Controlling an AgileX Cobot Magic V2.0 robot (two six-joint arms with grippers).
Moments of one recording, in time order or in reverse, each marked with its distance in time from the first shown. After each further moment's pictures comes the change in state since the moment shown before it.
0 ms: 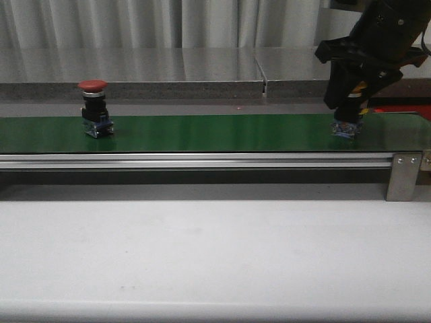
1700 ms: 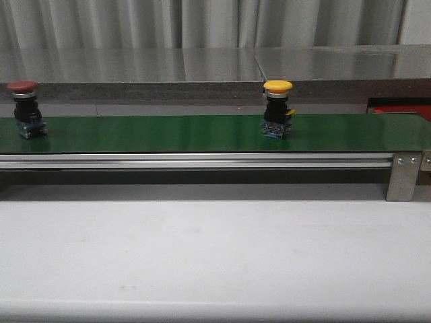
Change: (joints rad) left arm 0.000 0.000 -0.001 0.001 -0.012 0.000; right arm -0.004 -0.908 0.683 -0.259 -0.197 0.488
